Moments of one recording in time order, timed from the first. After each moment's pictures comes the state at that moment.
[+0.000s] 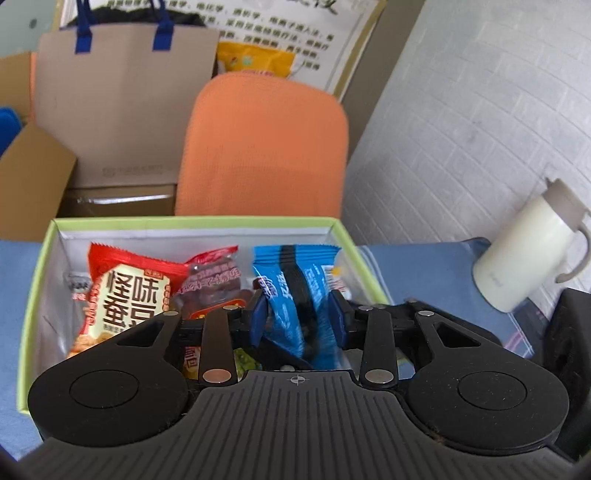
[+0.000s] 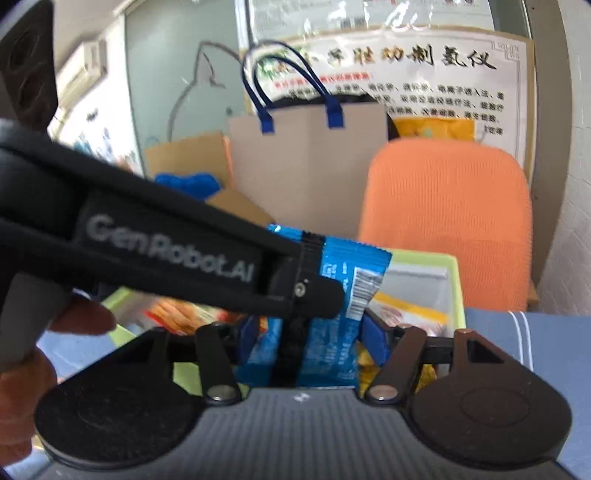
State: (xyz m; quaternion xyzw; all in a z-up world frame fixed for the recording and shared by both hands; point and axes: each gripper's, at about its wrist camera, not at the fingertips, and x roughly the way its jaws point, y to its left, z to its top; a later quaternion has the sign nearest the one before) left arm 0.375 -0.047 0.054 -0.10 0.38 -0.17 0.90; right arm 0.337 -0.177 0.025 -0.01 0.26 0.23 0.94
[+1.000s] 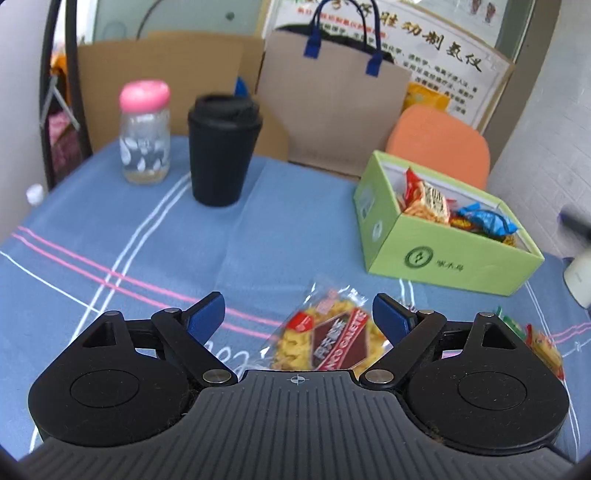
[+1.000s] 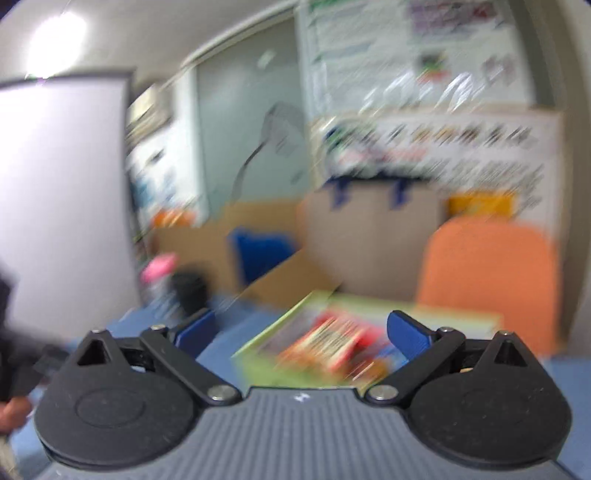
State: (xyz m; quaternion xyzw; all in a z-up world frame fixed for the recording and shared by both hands) left arm 0.157 0.178 0.030 -0.14 0.35 0.02 0.92; right arm 0.217 -0.156 0.084 0.00 0.17 0.34 0.92
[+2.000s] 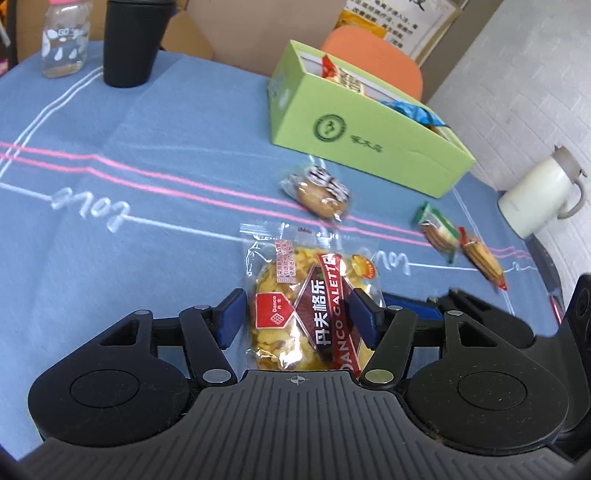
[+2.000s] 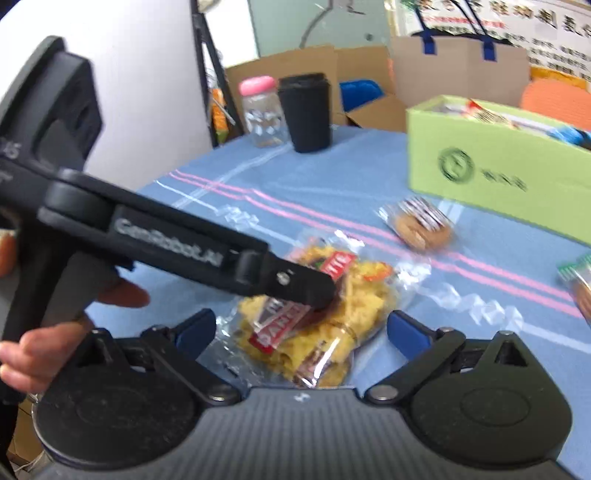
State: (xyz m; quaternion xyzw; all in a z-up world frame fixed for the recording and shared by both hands) left arm 0.115 0.111 -0.022 -0.18 0.42 -0.10 0.88; right arm 0.112 -0.070 -0.033 -0.04 0.34 0.38 0.86
